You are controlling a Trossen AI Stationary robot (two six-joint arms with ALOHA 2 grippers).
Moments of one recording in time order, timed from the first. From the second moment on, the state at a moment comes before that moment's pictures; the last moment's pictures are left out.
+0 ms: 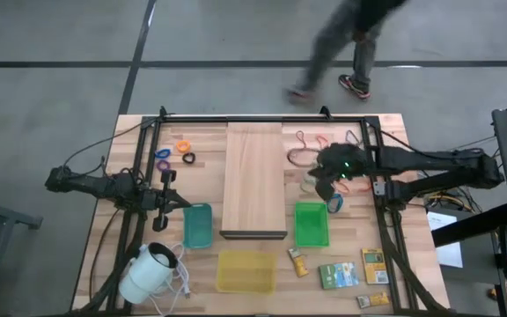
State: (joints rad) left arm -0.22 0.00 0.00 0.02 0.01 0.44; right arm -0.08 1.00 0.78 -0.55 0.09 0.34
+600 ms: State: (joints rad) left arm -0.22 0.00 0.00 0.02 0.01 0.44; right arm 0.33 1.11 0.78 -0.62 0.18 0.56
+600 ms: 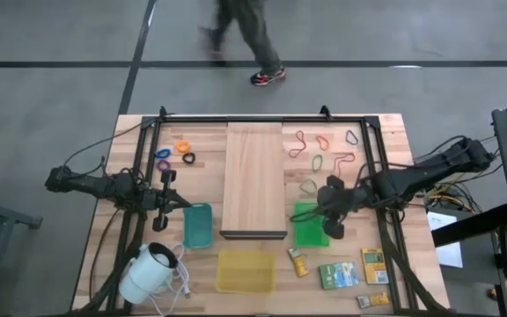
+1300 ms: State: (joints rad) left arm -0.22 0.00 0.00 0.02 0.01 0.44; right arm 0.34 1.47 0.78 -0.61 0.21 0.74
